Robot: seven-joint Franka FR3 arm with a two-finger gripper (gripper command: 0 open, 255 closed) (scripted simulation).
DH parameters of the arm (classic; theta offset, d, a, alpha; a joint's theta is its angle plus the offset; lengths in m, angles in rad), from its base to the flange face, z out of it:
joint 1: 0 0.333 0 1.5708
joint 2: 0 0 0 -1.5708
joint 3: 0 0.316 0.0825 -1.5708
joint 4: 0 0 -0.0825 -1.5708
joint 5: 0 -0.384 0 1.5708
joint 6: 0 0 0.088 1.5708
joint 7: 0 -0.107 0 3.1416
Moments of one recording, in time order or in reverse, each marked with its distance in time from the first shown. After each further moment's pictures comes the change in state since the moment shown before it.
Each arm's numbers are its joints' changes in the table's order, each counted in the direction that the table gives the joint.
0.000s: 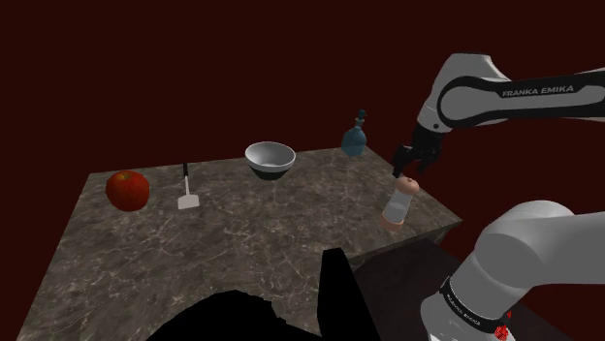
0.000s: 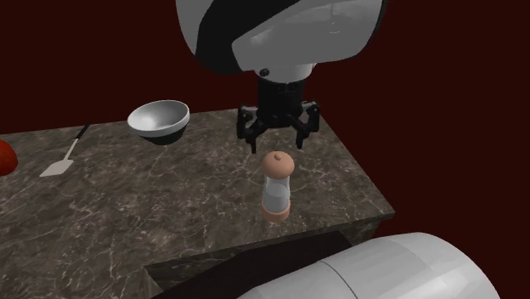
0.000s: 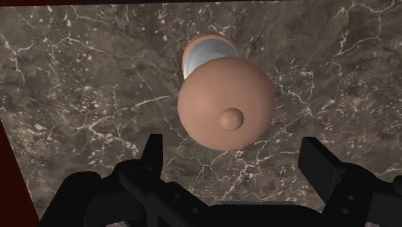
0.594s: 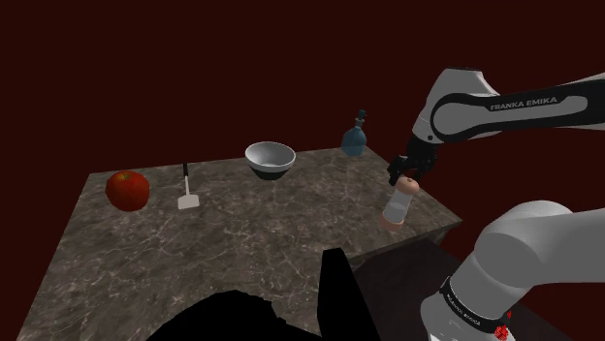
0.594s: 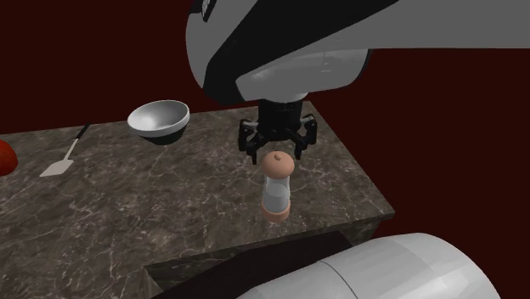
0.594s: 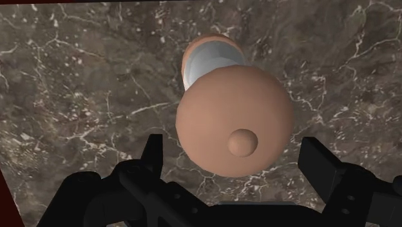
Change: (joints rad) arm -0.006 -0.042 -0.016 0.061 0.014 -0.103 0.000
